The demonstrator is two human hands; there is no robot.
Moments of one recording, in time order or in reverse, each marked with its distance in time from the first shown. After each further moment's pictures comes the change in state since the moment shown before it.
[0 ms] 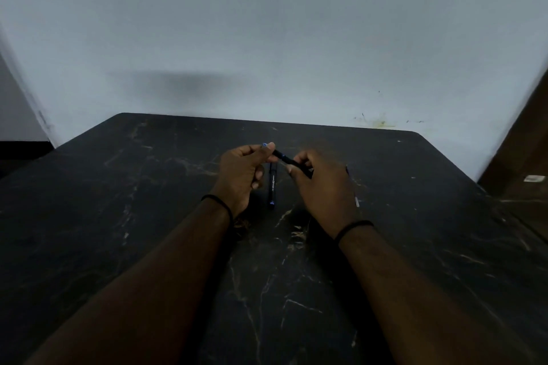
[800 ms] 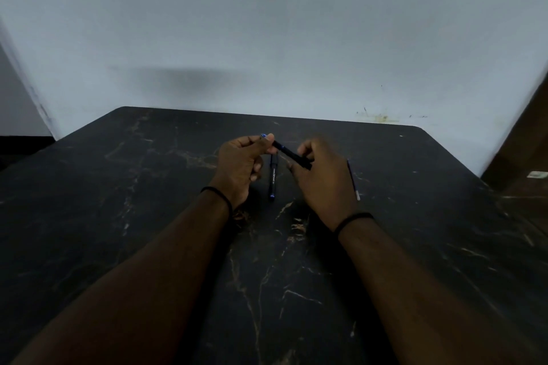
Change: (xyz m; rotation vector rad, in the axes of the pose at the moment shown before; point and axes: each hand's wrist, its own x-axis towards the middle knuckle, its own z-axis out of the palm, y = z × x) left_hand -0.002 0.002 0.001 -0.009 0.002 0.028; right_hand 0.000 0.001 0.005 0.026 0.038 0.049
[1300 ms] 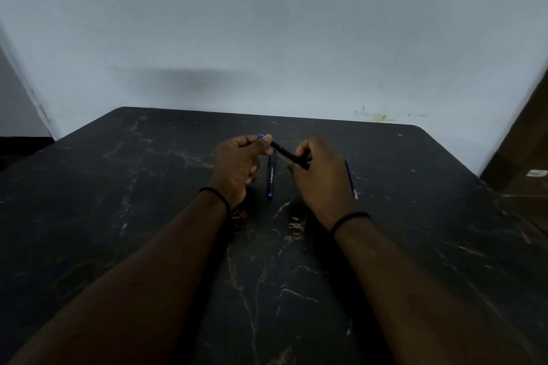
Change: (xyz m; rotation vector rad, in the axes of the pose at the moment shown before) left_hand -0.002 0.001 0.000 0.037 0.030 0.013; right_hand -0.003 0.000 -0.002 -0.003 0.021 -0.023
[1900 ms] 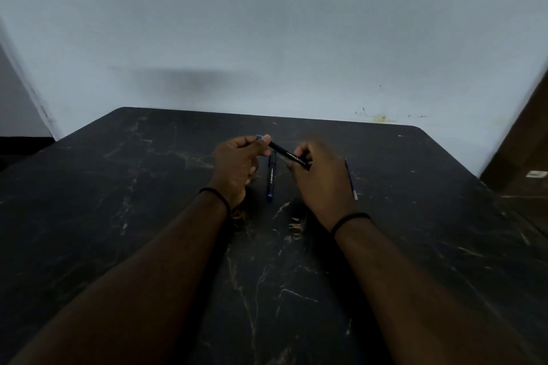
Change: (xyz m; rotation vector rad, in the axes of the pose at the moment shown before) left_hand -0.002 0.001 0.000 0.001 0.016 -0.002; right_hand 0.002 -0.003 -0.002 -0.008 -0.011 0.032
